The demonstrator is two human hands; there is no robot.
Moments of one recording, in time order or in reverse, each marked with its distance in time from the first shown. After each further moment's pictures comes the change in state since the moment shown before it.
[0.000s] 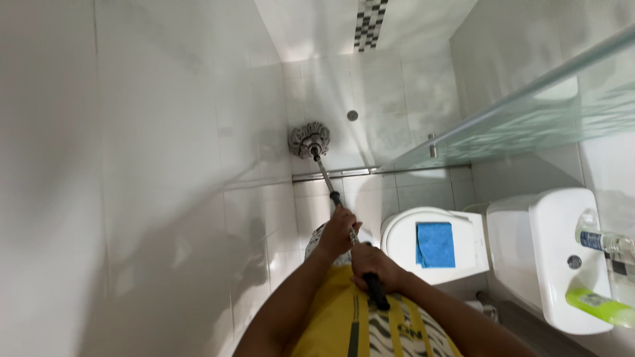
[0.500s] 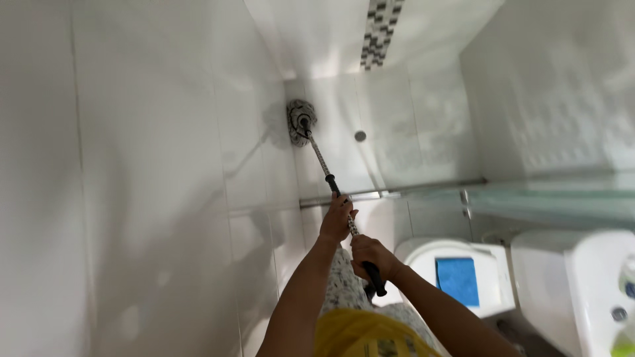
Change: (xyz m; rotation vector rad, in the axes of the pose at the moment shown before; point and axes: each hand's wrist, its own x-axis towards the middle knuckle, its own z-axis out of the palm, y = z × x) left_hand 0.131 -0.139 -0.002 0.123 -0.017 -0.178; right_hand 0.079 0.152 -0.029 -0.150 0.123 -0.039
